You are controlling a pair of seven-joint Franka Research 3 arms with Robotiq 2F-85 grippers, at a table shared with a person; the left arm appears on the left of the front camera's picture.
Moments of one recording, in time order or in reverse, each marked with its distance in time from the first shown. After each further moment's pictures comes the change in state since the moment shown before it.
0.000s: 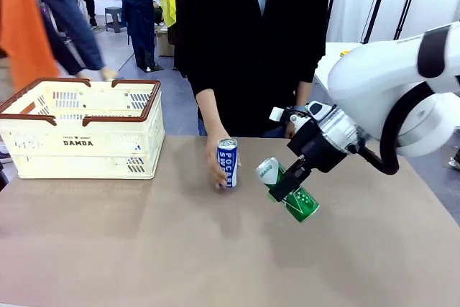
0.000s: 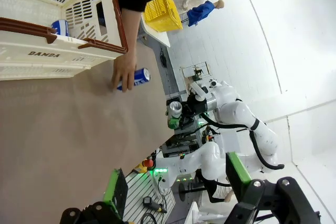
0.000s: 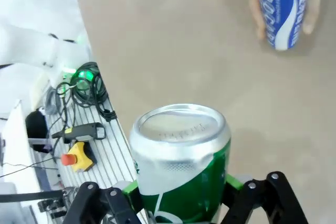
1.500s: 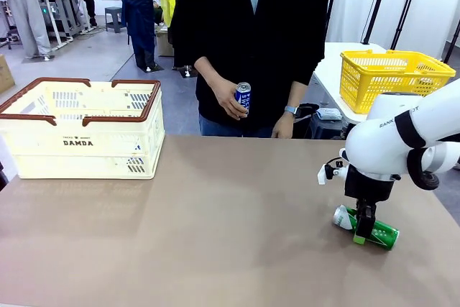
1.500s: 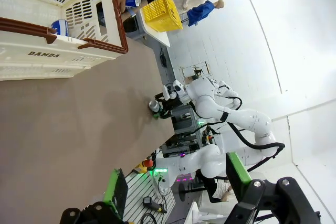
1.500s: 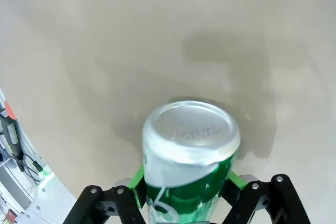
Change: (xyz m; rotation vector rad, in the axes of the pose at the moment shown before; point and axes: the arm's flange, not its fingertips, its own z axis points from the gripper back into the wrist) left arm 0.000 0.000 0.000 0.000 0.000 0.000; right arm -0.114 -0.153 -0.008 -0.219 0.561 0.105
